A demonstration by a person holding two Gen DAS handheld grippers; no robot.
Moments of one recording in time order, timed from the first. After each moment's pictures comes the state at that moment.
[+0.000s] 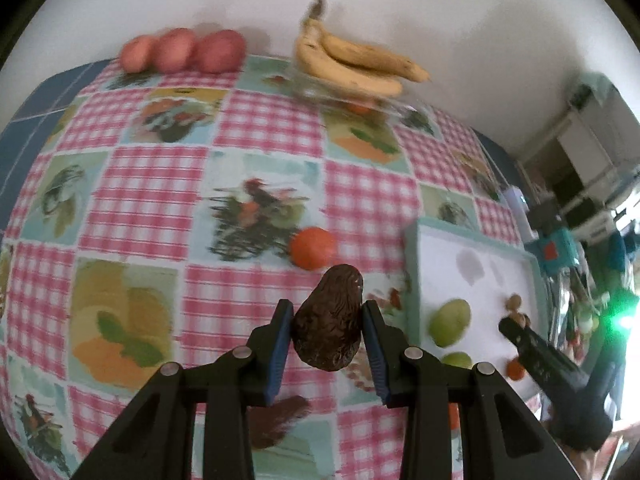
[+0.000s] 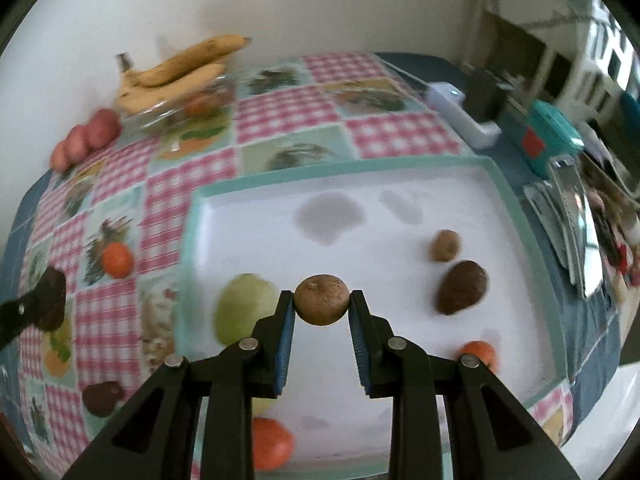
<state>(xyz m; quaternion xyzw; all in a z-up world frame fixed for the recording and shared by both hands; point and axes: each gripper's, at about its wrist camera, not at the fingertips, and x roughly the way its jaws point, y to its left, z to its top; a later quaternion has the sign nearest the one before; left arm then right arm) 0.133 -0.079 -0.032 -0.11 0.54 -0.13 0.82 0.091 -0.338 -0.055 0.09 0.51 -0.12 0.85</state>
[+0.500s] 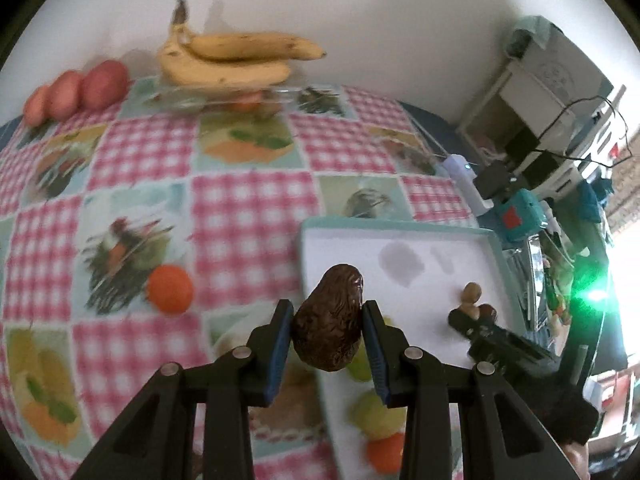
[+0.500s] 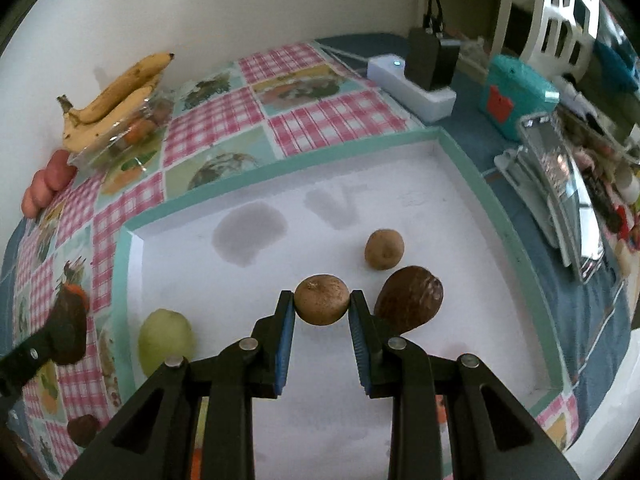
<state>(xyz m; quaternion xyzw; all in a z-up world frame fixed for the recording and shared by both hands) 0.157 -0.168 -0.039 -0.07 0.51 -0.23 0.82 0.100 -0.389 -0.082 0.14 0.52 -0.15 0.83</state>
